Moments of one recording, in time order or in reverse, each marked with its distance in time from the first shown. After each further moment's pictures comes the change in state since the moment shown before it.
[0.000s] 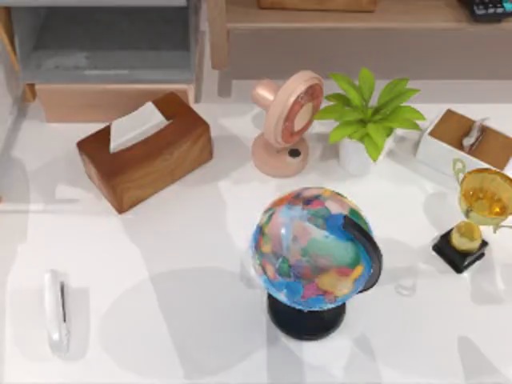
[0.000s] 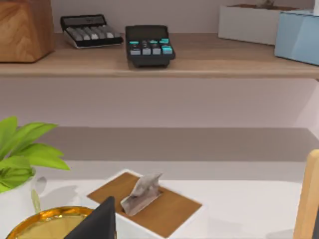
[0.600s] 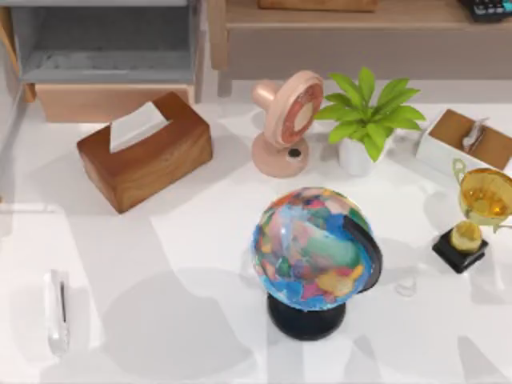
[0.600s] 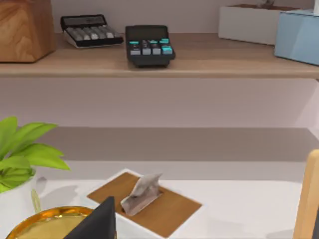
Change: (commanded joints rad) left arm 0.030 0.275 0.262 -0.147 0.008 0.060; right arm 0.000 0.000 0.000 0.000 0.000 0.000
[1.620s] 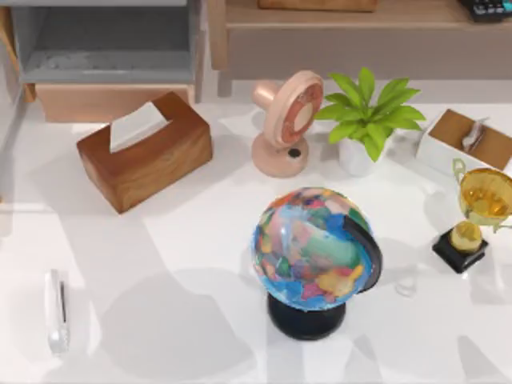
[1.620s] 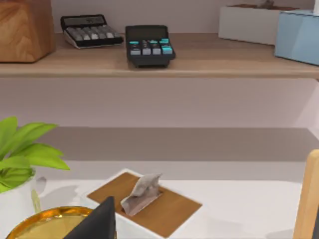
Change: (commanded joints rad) left arm 0.005 -0.014 -0.089 0.077 0.001 0.004; right arm 0.000 0.000 0.000 0.000 0.000 0.000
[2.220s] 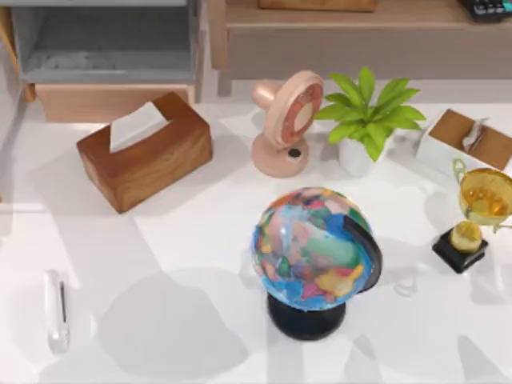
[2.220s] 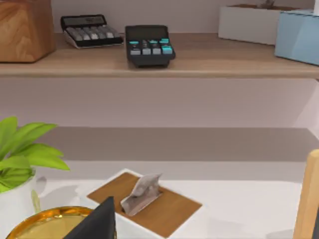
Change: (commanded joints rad) left arm -0.008 0.022 -0.014 0.034 -0.001 -0.007; right arm 0.000 0.000 0.000 0.000 0.000 0.000
